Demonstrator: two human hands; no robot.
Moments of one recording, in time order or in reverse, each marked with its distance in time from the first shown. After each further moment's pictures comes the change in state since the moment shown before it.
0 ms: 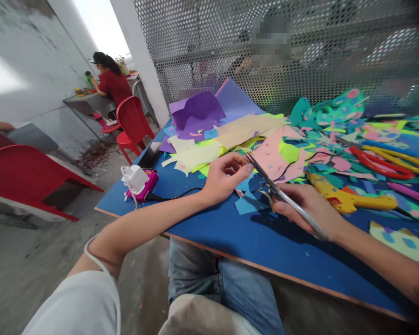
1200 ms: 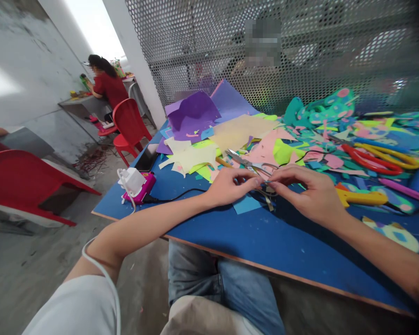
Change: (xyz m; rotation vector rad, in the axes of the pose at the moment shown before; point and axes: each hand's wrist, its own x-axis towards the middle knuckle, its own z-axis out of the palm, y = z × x) left_hand -0.001 -0.007 0.007 0.272 -0.343 -0.133; right_hand 0.013 -0.005 -0.012 -0.242 0.439 -0.277
